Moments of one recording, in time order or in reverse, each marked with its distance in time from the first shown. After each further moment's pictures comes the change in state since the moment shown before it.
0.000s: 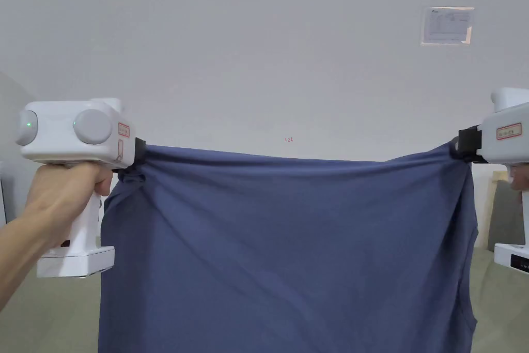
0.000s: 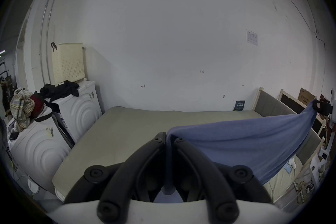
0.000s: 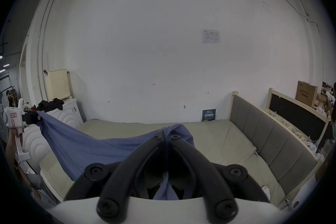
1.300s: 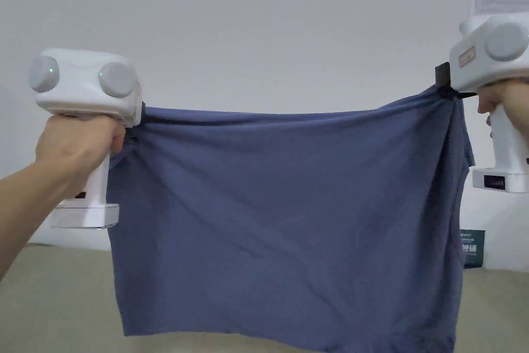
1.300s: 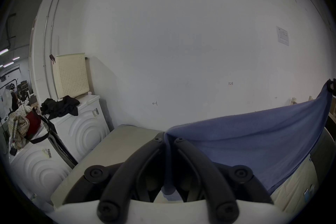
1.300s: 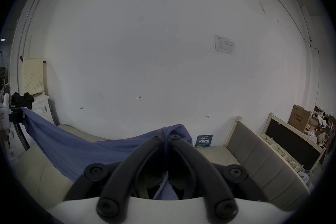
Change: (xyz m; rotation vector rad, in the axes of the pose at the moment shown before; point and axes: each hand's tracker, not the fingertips) left arm 0.036 0.093 -0.291 0.032 0.177 -0.017; right arm -0.050 0.110 -0.311 0.030 -0.133 0.141
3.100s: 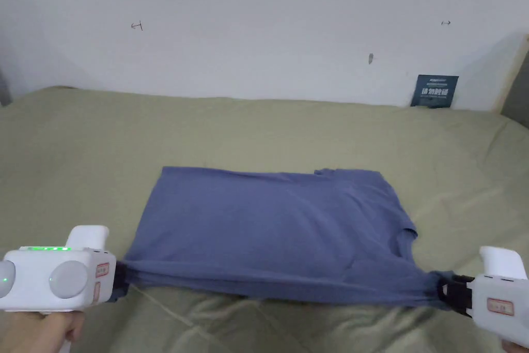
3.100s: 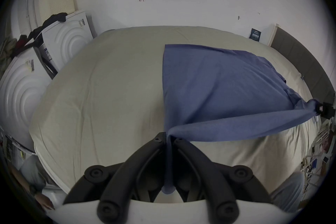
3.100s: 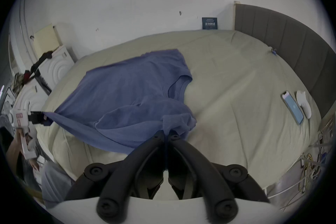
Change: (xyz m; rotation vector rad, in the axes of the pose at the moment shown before) left arm -0.100 -0.464 0.227 -0.574 -0.158 -0.065; right arm 0.044 -0.509 0.296 -0.590 0.195 -0.196
